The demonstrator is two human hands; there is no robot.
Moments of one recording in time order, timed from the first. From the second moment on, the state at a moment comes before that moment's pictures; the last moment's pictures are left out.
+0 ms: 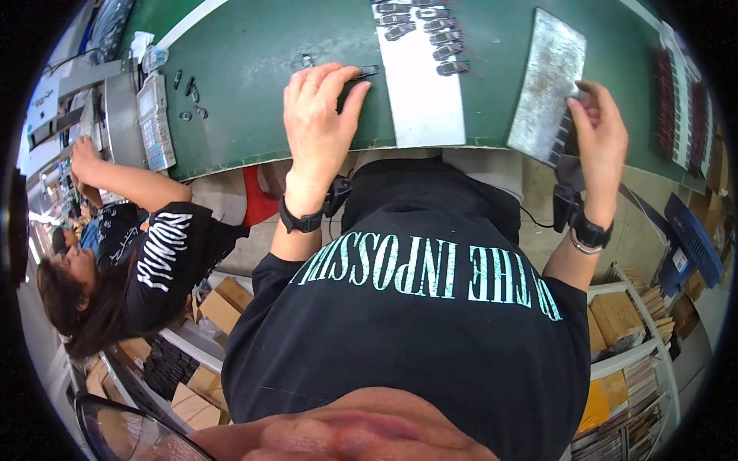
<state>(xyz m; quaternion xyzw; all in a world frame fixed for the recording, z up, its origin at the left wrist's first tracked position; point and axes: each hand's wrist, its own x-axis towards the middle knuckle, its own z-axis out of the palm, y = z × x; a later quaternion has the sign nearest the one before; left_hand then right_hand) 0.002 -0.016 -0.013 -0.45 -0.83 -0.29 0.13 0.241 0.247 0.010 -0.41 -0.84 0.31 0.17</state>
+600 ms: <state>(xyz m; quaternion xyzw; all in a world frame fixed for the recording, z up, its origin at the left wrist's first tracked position) 0.004 -0.011 0.007 -0.42 -0.80 -0.44 -0.03 0.148 0.159 0.027 -0.17 -0.76 0.60 0.17</state>
